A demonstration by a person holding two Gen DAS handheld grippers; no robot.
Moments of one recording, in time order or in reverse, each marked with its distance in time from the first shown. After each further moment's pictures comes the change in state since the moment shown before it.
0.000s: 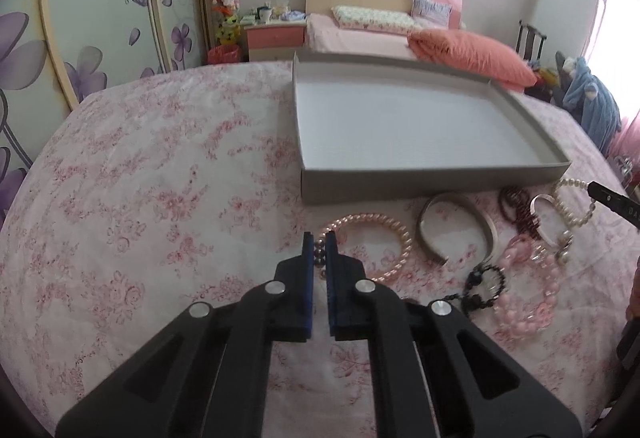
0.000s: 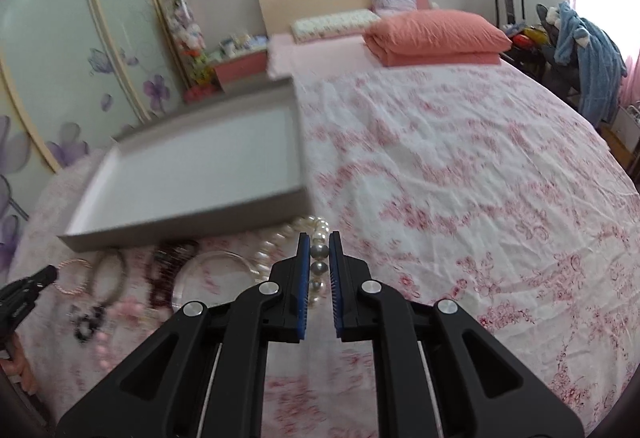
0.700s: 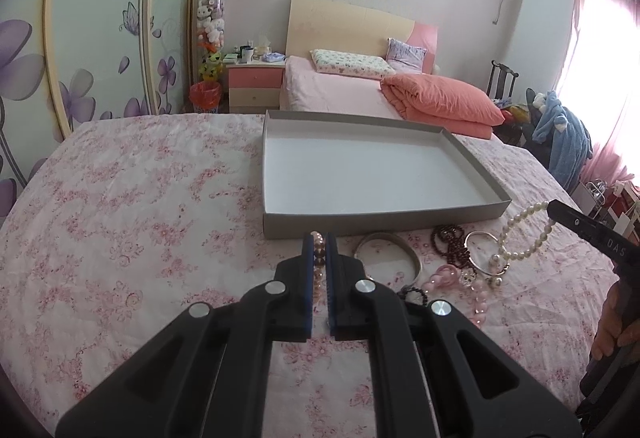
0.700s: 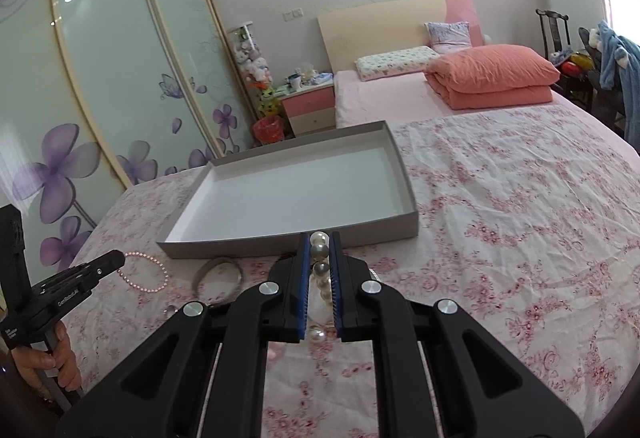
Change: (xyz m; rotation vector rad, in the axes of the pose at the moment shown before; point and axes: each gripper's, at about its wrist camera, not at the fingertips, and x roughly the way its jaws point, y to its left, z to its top) left arm -0.057 -0.018 0.002 -0.016 -0.154 -0.094; right arm -0.055 0.045 -0.011 -0.045 -0.125 0.220
